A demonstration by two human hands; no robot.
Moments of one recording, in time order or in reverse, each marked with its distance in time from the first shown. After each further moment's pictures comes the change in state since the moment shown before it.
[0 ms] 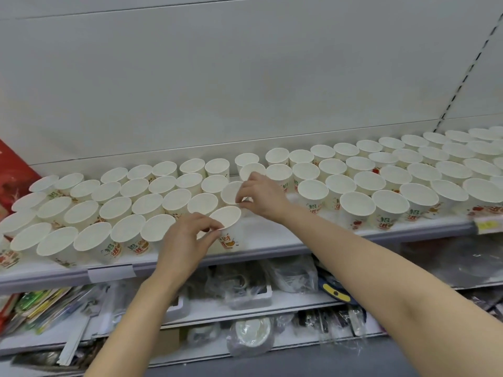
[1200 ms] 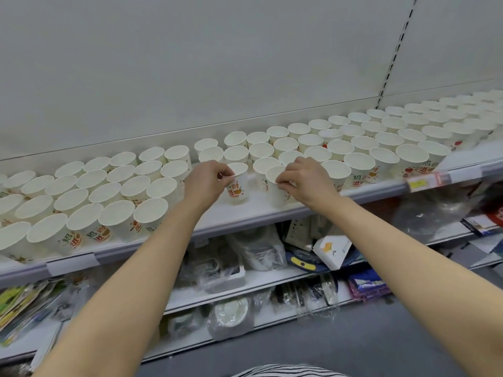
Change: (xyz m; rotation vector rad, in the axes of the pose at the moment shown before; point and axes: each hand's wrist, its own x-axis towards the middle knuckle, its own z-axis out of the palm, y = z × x) left_hand 0.084 0.081 0.070 0.062 -0.121 -0.023; right_hand -0.149 0.043 -0.102 -0.235 0.159 0.151
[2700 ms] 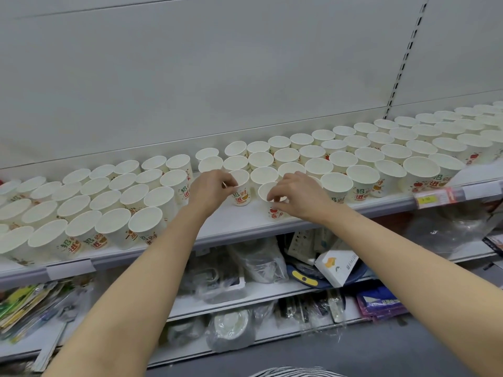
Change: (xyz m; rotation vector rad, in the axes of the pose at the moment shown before) left_hand 0.021 0.003 0.020 0.105 -0.028 -0.026; right_hand 0.012 0.005 -0.004 0.084 -0.235 -0.066
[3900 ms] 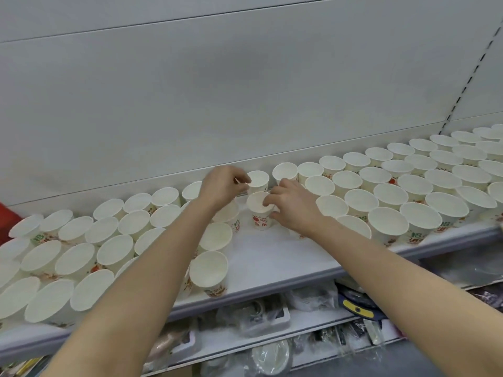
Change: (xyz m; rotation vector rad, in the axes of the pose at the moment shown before) left_hand 0.105 -0.116 -0.056 -0.118 -0.090 0.126; right_hand 0.159 -0.060 0.076 -0.112 0.068 0.140
